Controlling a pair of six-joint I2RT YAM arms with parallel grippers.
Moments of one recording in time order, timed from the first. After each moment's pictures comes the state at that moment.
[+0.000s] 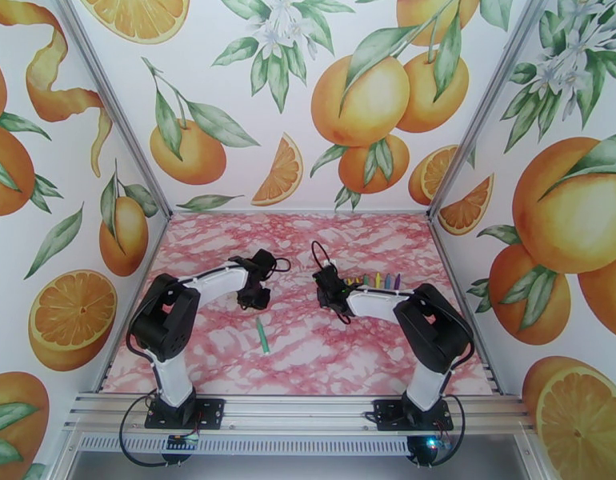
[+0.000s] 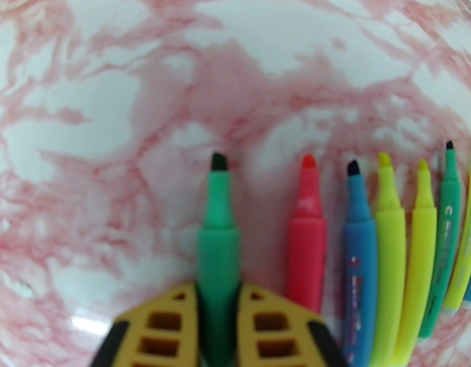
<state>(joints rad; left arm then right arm) -0.52 1.86 1.20 -0.79 -0.07 -0.28 0.63 1.81 0.94 -0.16 0.32 0.46</state>
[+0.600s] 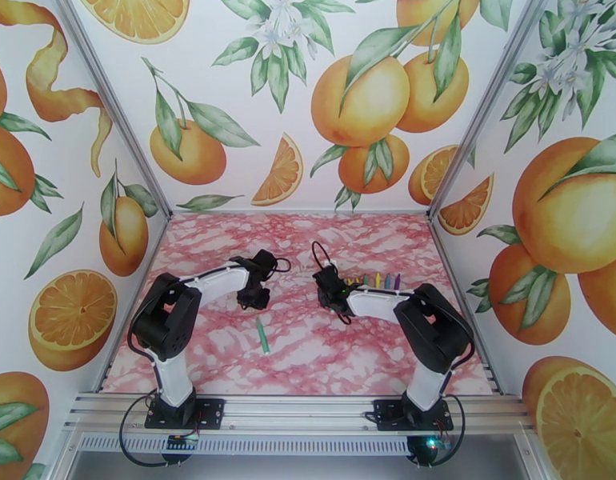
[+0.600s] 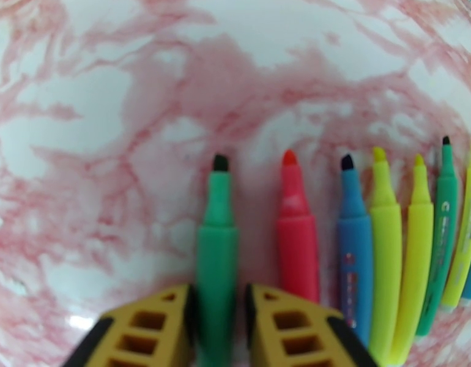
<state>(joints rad) -0.53 1.87 1.20 -0.79 -0.11 -0.28 0.63 1.80 0.94 -0.19 0.33 0.46</state>
